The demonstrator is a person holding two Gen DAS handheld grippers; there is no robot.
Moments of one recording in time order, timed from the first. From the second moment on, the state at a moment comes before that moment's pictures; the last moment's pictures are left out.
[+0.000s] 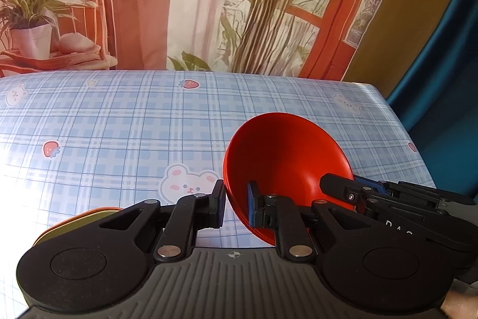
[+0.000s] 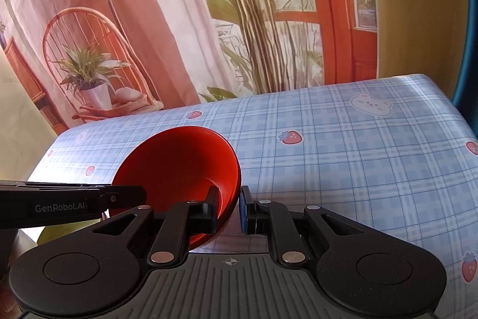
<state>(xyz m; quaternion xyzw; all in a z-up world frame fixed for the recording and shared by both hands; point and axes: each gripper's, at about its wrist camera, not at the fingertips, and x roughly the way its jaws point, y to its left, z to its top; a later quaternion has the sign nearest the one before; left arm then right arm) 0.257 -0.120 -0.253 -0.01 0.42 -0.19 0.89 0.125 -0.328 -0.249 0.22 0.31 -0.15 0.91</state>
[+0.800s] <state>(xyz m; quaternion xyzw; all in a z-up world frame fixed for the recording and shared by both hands) 0.210 -0.094 -0.208 -0.01 0.37 -0.19 0.91 0.104 -0.288 -0.199 0.20 0.29 -0.14 0.93</state>
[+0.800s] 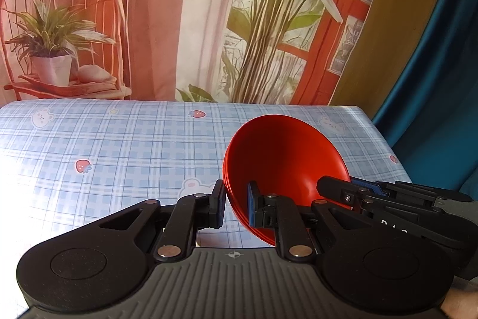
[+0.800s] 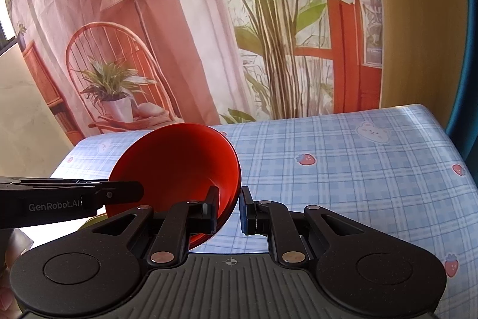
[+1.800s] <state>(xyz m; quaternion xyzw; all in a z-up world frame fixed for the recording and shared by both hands) 0.177 0.009 -0.225 -0.05 0.38 -0.13 0.91 0.150 -0.182 -0.201 0.16 0.32 -0.07 0.93</state>
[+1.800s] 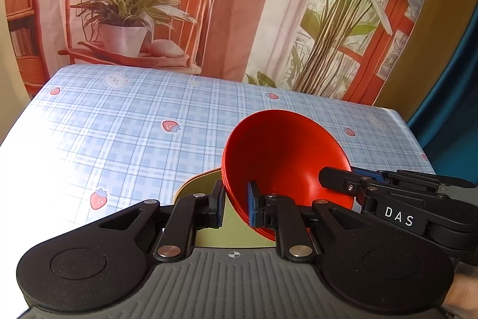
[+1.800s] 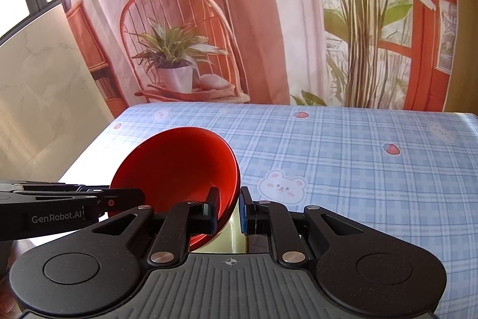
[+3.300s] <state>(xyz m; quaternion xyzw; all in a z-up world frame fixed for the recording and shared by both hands) 0.170 0.023 -0.260 -0.04 0.41 -0.12 0.90 0.164 -0.153 -0.235 0.14 0.36 -0.06 0.92</state>
